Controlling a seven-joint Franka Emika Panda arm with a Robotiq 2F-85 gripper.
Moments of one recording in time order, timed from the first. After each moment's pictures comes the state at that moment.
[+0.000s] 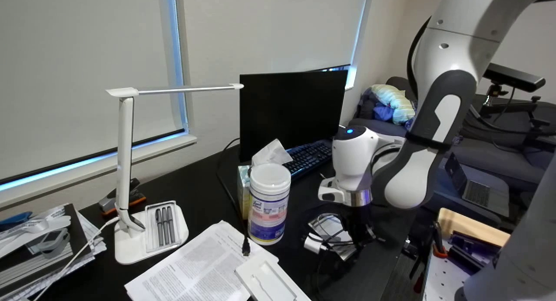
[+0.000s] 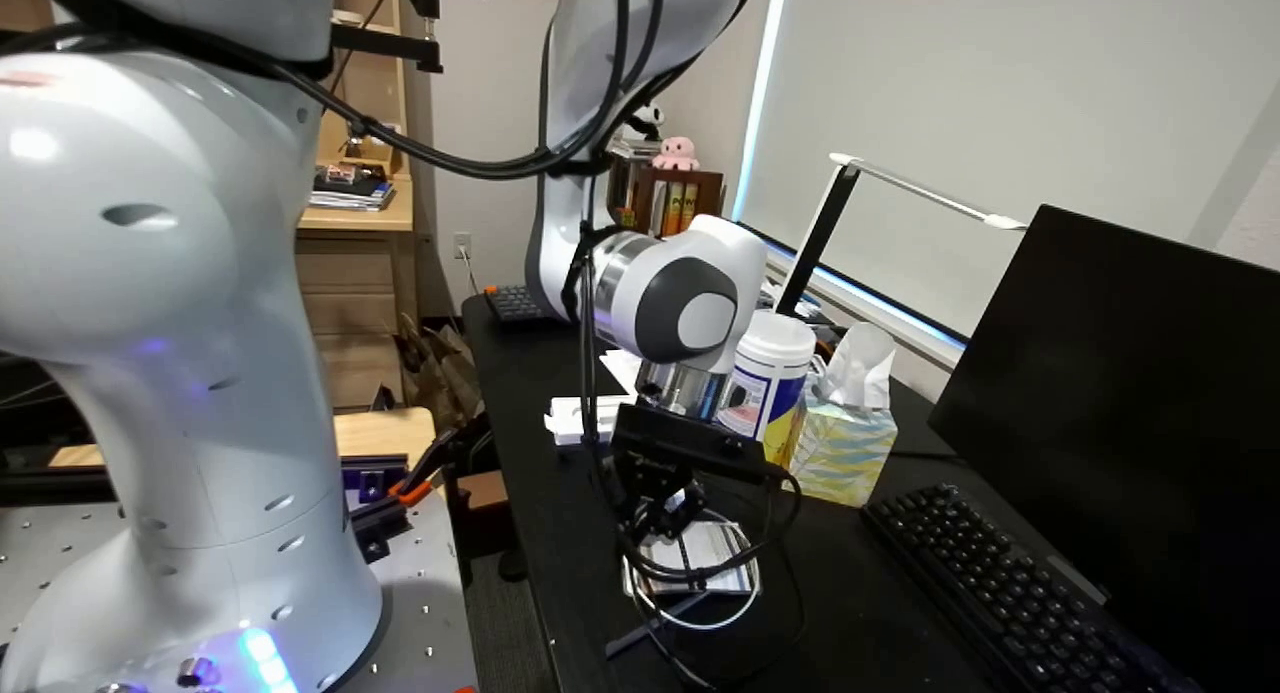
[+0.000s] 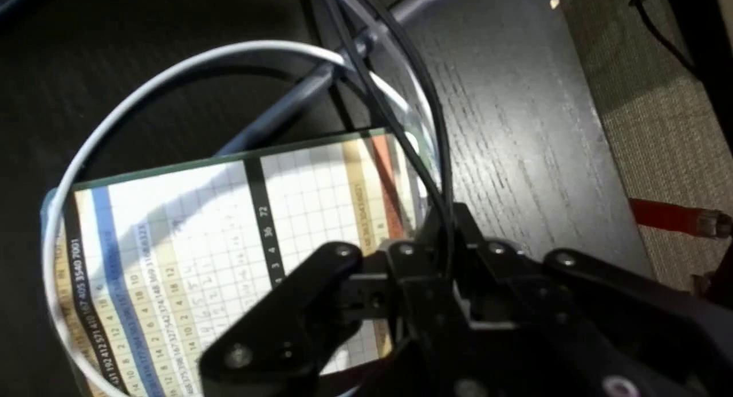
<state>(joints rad) -0.03 0.24 0.08 -2.77 -0.33 2.74 -0.72</state>
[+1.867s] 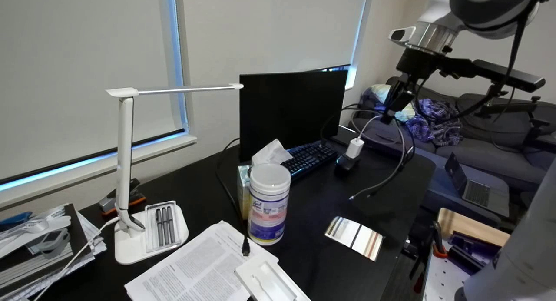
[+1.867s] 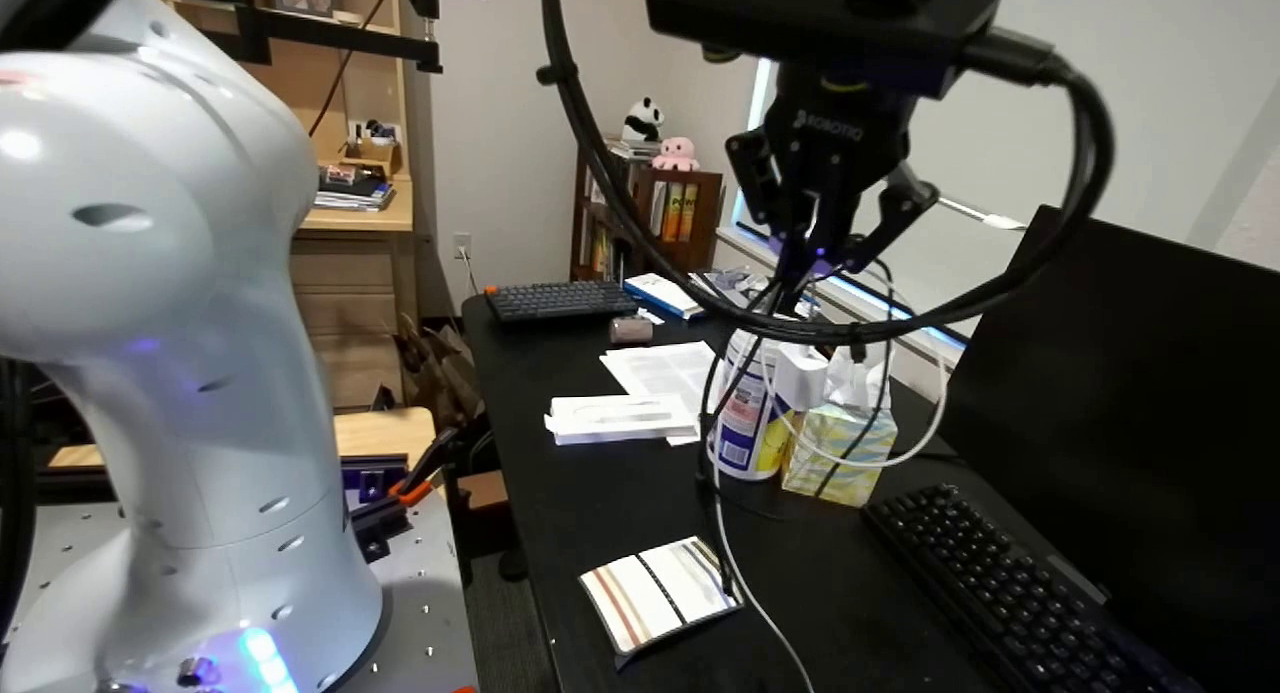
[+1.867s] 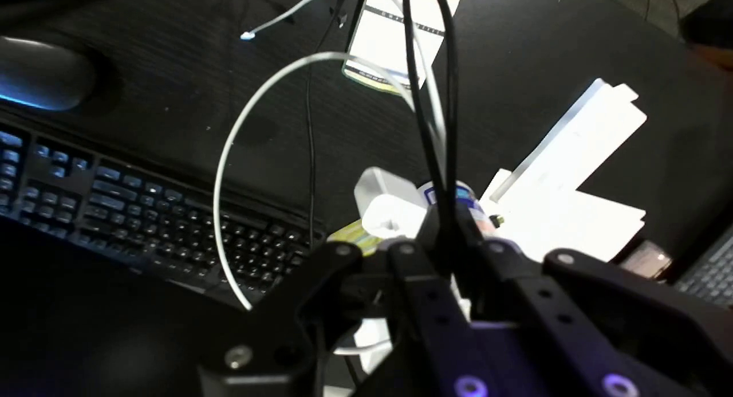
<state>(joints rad) -0.08 -0.76 -0.28 -2.68 0.04 2.05 -0.68</state>
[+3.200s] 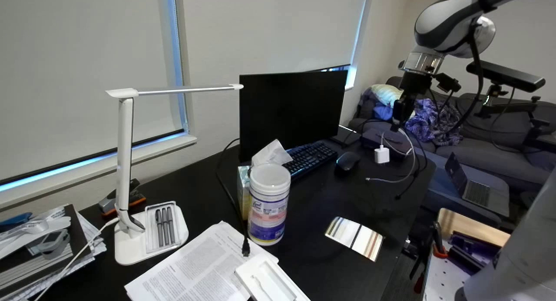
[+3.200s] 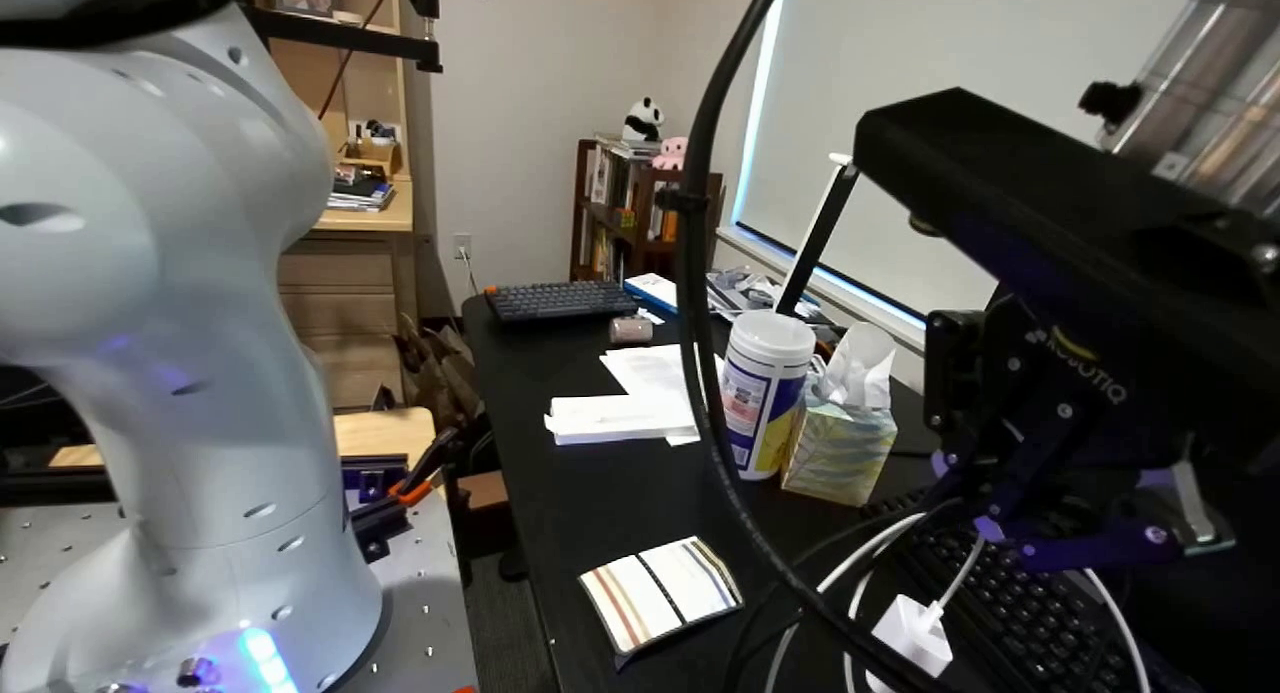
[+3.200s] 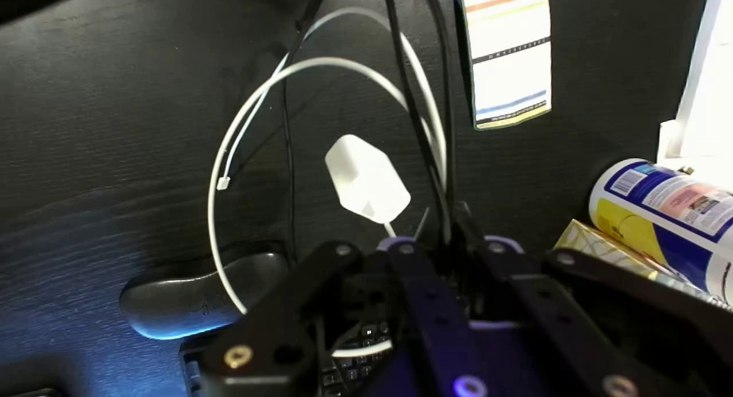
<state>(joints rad) -0.21 -0.33 -0.50 -2.47 0.06 2.08 -0.52</state>
